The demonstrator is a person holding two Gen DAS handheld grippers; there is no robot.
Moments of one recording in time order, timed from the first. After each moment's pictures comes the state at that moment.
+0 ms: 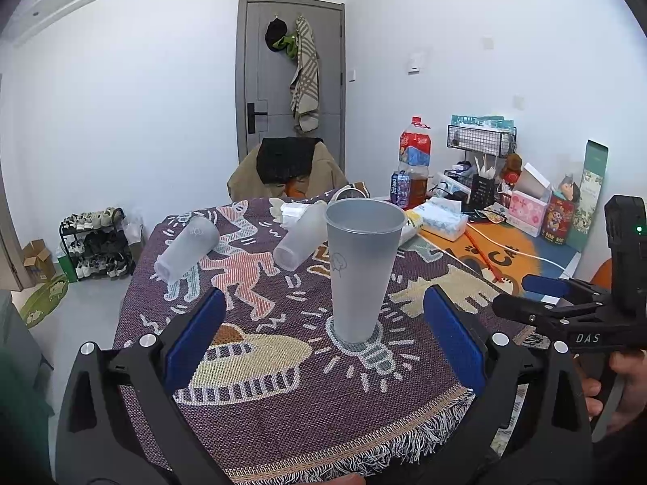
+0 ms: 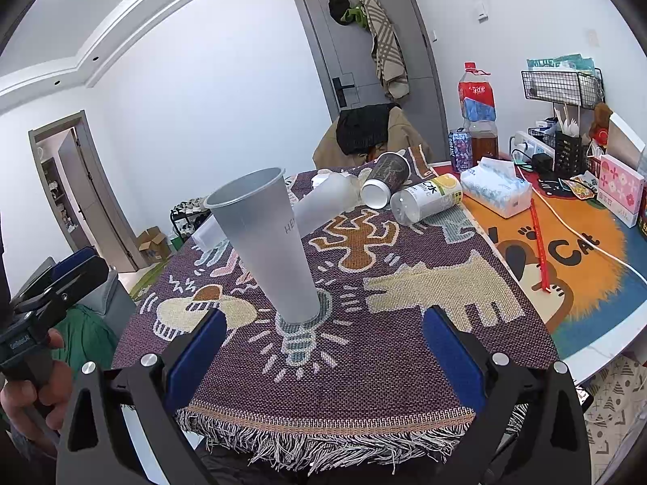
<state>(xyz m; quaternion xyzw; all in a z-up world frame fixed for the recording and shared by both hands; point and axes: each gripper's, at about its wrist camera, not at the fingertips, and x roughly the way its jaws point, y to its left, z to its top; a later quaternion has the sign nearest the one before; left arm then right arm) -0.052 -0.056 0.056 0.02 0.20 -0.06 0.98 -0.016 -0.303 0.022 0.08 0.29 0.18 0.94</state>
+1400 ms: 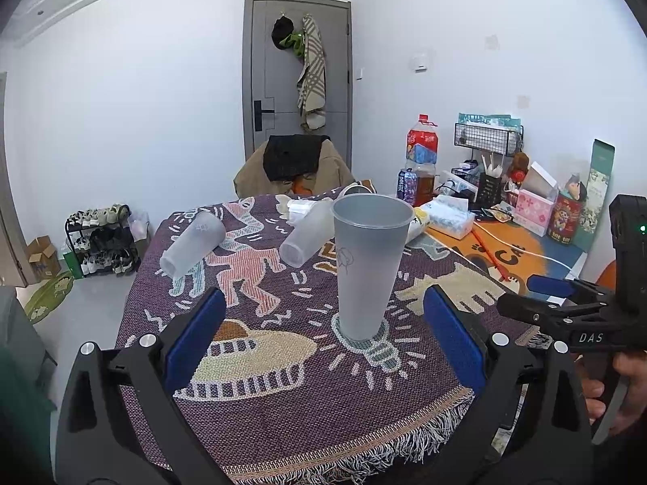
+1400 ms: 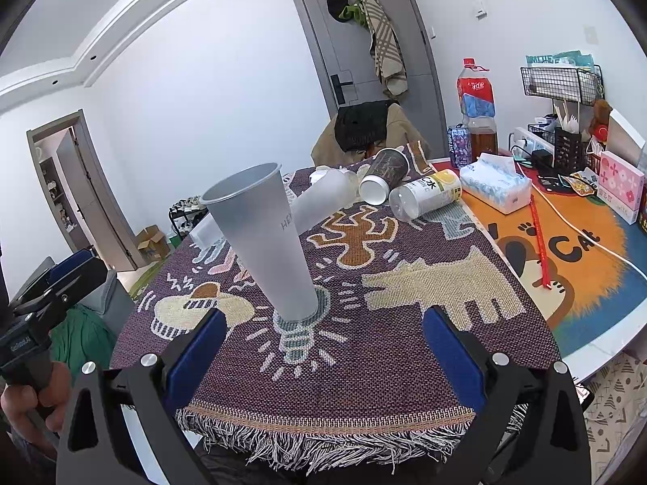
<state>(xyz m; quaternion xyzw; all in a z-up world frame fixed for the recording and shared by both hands) -0.051 -0.058 0.051 0.02 0.21 -0.05 0.98 -0.017 -0.302 0.016 0.08 0.29 0.18 0.94</state>
